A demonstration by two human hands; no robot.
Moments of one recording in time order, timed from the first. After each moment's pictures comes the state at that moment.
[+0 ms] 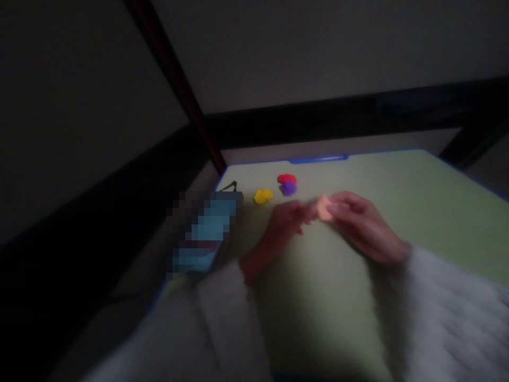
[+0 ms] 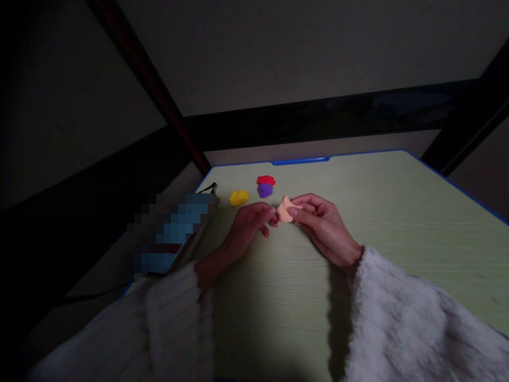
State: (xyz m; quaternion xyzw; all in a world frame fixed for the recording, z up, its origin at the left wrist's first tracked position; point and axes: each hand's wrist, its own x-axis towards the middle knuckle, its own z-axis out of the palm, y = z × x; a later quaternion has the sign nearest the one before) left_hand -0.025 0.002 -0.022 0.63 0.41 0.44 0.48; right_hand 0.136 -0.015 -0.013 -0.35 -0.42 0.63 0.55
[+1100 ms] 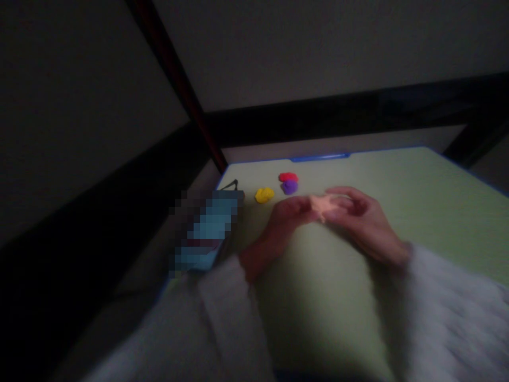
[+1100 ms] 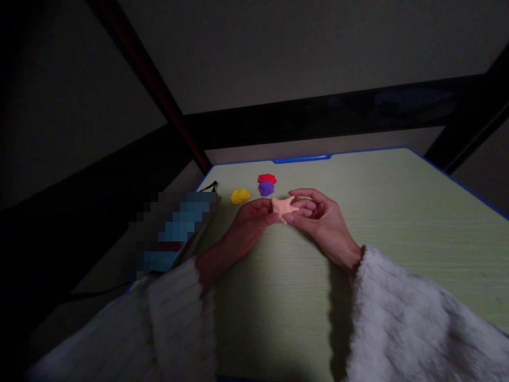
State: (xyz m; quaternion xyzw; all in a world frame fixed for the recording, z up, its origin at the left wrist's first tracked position) left_hand -0.025 0.011 -0.032 0.54 0.28 0.47 0.64; right_hand 0.136 -0.015 -0.016 -0.39 -0.48 0.55 0.57
